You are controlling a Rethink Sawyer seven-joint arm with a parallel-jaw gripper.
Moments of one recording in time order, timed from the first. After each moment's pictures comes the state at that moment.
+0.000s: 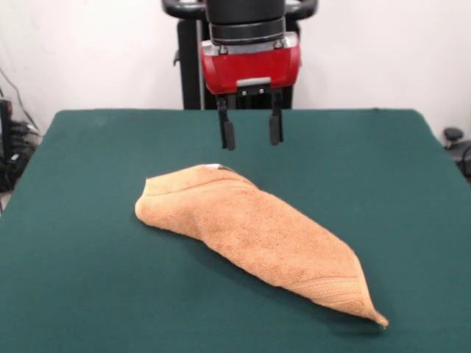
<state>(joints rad) -0.47 -0.79 0.33 1.72 -0.17 0.51 1.56</state>
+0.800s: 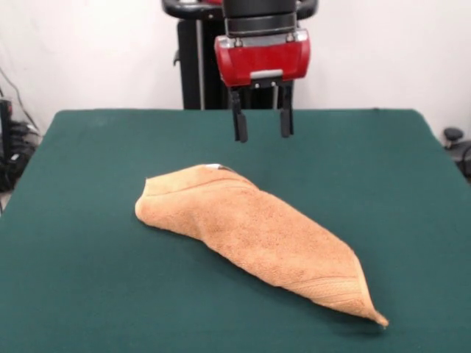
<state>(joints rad) -0.46 -0.83 0.32 1.87 -0.17 0.33 1.56</state>
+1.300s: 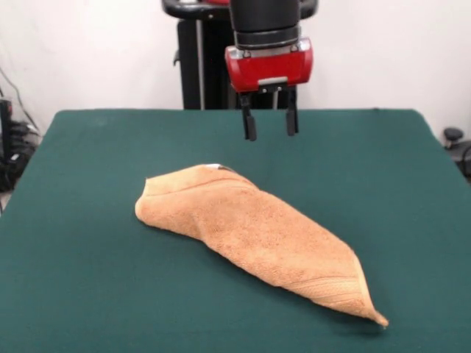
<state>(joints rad) -0.46 -0.81 0.30 1.95 -0.14 0.32 1.56</state>
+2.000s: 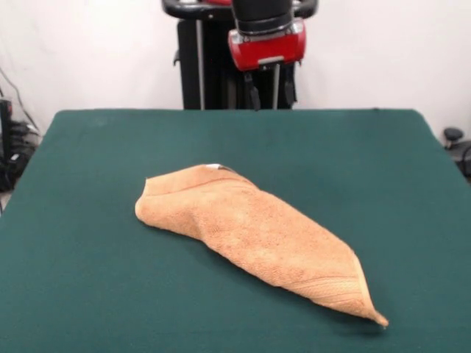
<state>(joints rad) -0.55 -0.86 0.34 2.16 -0.10 0.32 1.56</state>
